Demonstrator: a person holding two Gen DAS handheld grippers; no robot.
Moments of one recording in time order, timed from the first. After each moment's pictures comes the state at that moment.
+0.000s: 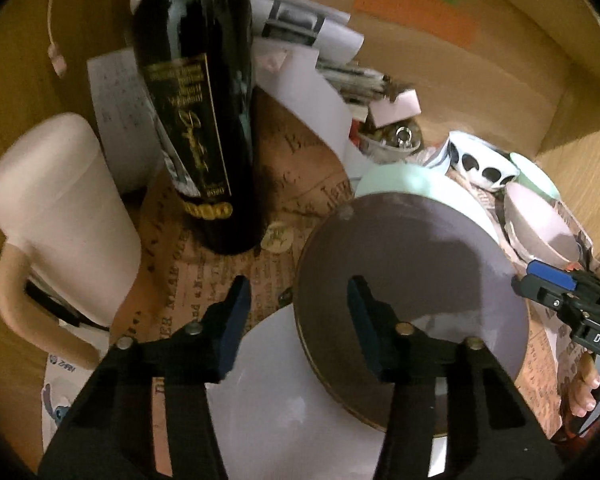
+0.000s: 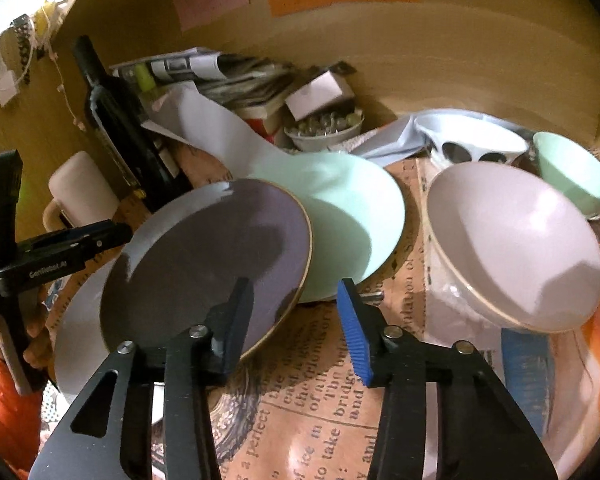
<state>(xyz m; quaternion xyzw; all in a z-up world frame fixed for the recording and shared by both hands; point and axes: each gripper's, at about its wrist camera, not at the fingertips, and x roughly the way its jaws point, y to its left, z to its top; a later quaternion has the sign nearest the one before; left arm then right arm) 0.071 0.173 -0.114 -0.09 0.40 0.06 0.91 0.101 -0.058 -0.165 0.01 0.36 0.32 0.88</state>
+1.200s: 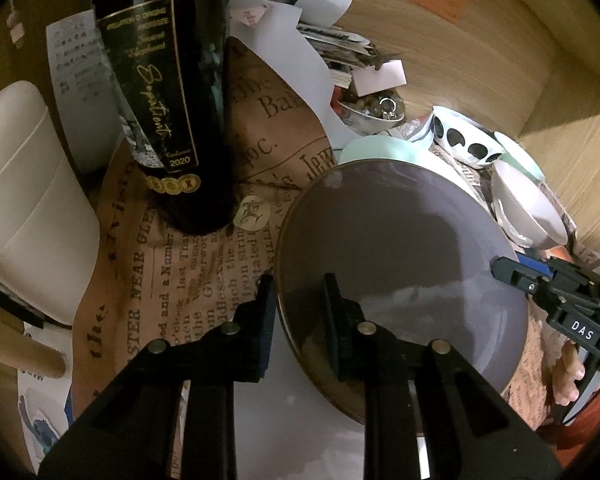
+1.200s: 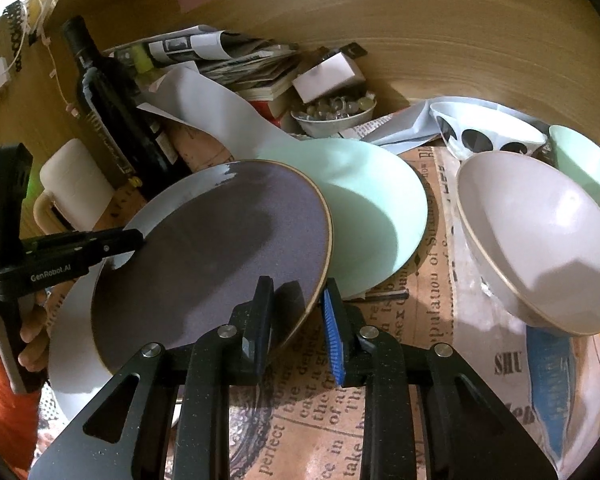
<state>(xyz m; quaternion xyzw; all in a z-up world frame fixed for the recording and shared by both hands) 0.083 0.176 -0.128 -0.10 0.43 0.01 0.90 0.105 -0.036 -0.172 0.00 0.38 0.32 0.87</state>
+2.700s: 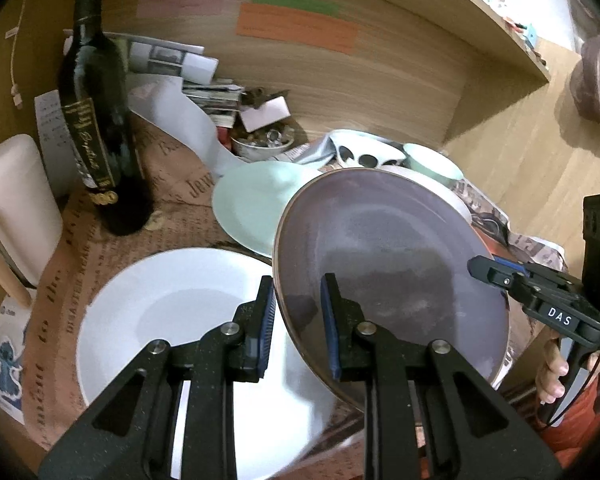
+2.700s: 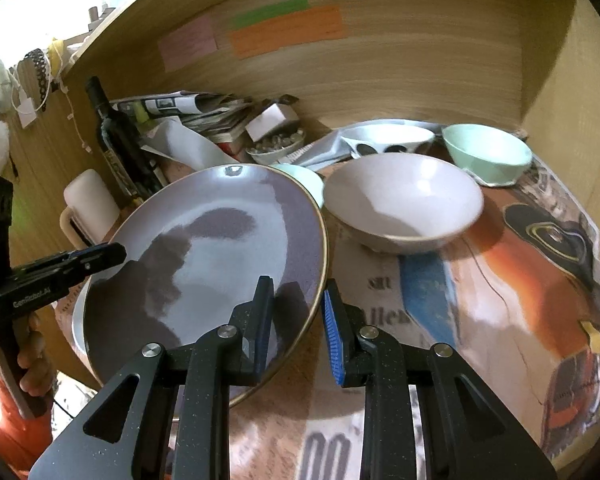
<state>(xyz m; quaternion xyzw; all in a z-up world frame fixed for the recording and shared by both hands) 0.016 0.068 -0.093 -0.09 0.35 -0.04 0.93 0.030 -0.136 -0.145 0.04 0.33 0.27 0.90</state>
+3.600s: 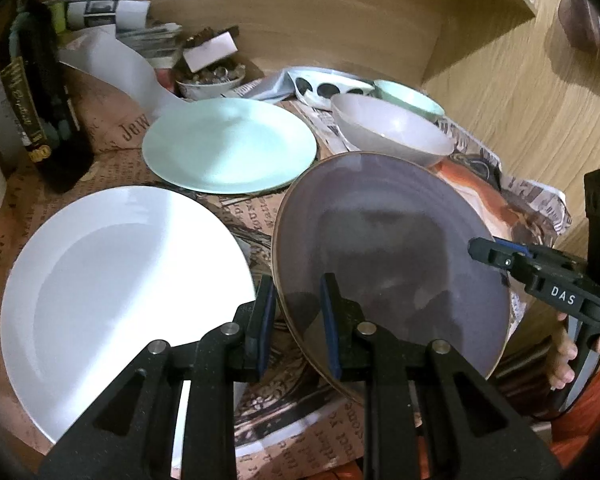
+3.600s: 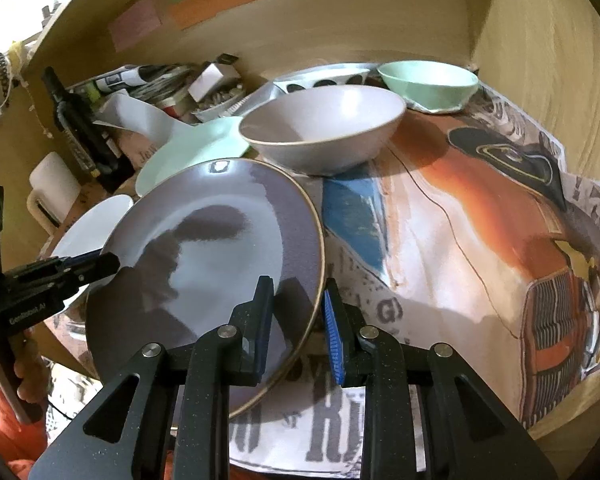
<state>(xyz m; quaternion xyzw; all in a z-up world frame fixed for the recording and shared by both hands) 0.026 0.009 -0.145 -0.06 0.41 -0.08 0.91 0.026 -0.182 -0.188 0.05 0.39 0.21 0.89</state>
